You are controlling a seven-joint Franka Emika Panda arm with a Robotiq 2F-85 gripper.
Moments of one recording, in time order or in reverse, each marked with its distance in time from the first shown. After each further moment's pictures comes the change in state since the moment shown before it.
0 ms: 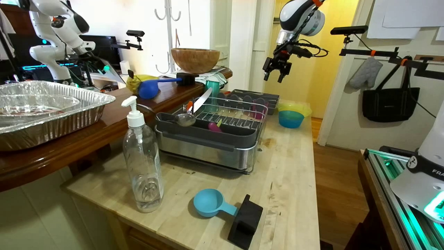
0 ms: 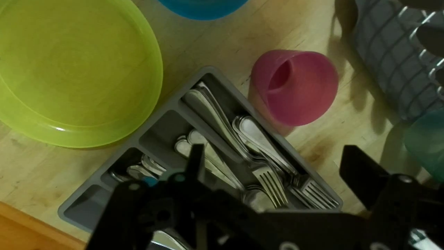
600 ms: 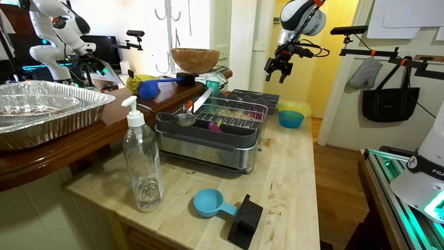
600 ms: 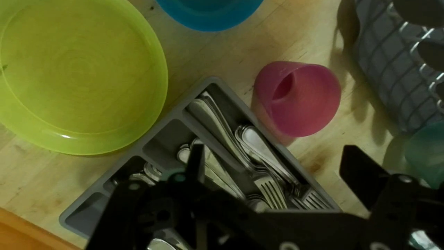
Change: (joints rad) arm 0.003 -0.009 -0.011 -0.010 -0.002 -0.028 -0.026
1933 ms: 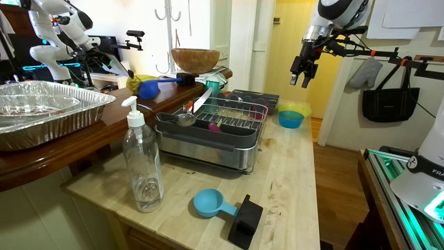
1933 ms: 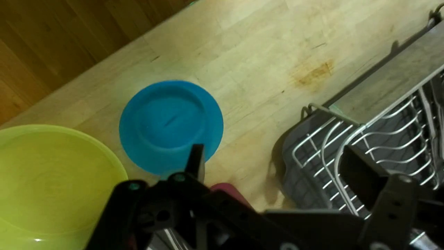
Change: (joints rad) arm 0.086 -0.459 -0.017 -0.449 -0.086 -0.054 -0.042
